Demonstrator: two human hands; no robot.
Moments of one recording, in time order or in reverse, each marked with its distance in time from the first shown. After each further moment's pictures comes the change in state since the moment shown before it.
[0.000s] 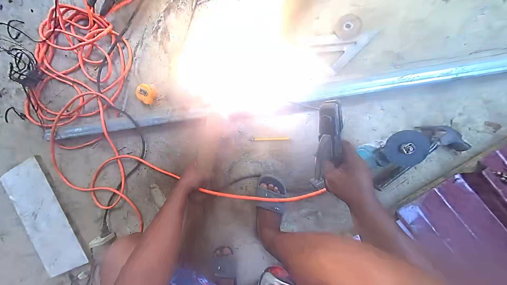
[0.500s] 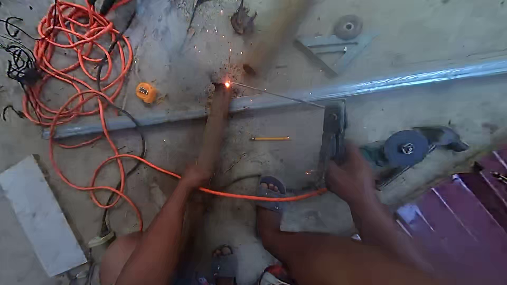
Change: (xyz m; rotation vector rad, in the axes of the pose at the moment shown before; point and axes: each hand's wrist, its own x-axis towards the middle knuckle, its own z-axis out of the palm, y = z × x) left_hand -0.003 0.002 -0.001 -0.004 0.010 -0.017; right_hand -0.002 -0.004 -0.002 0.001 0.013 0.018
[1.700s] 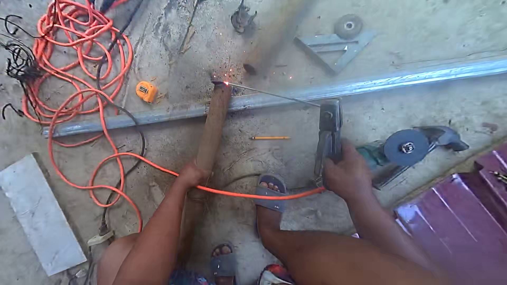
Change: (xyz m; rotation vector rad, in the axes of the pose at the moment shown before) left_hand 0.008 -0.007 -0.005 0.017 -0.036 0.041; right_hand 0.003 -0.003 0.004 0.001 -0.011 0.024
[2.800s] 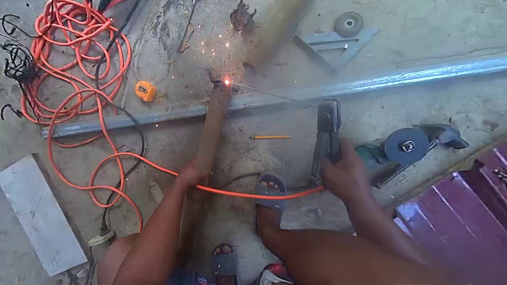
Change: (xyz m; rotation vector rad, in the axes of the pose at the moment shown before) left_hand 0.001 -0.001 -0.001 -0.066 -0.029 -0.011; right_hand -0.002 0.001 0.004 -0.011 0.011 -0.010
